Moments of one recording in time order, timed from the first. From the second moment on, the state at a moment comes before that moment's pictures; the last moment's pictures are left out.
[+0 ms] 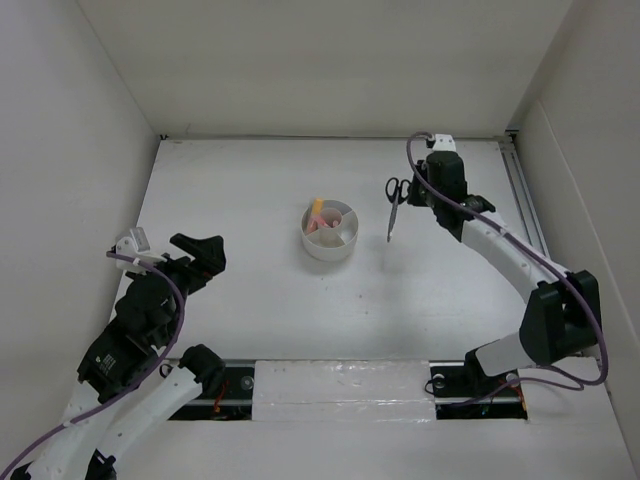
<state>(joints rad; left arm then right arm) -0.65 0.36 0.89 -0.76 -0.65 -0.78 0.34 1.47 1.13 -0.20 0.18 0.28</state>
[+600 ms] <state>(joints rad) -0.65 0.39 0.89 -0.76 -0.66 -0.78 0.52 1.35 1.03 0.24 0.41 0.36</state>
